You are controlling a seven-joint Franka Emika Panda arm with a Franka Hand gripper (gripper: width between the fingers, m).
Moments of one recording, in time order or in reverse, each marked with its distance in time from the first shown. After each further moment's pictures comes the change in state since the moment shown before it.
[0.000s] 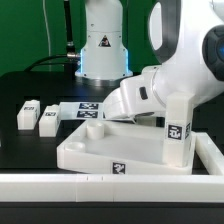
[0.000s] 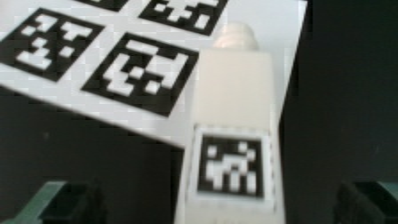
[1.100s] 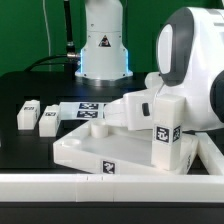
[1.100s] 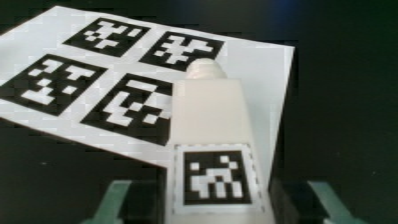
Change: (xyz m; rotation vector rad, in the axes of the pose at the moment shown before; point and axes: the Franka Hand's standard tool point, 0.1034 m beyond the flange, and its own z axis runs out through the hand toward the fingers) arm 0.002 0.000 0.001 0.008 -0.179 0.013
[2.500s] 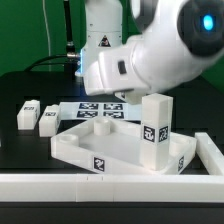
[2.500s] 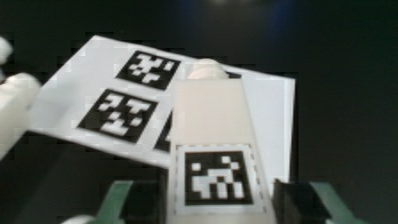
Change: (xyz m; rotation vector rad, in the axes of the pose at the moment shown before) arm -0.060 0.045 -0.059 0.074 0.174 -0.016
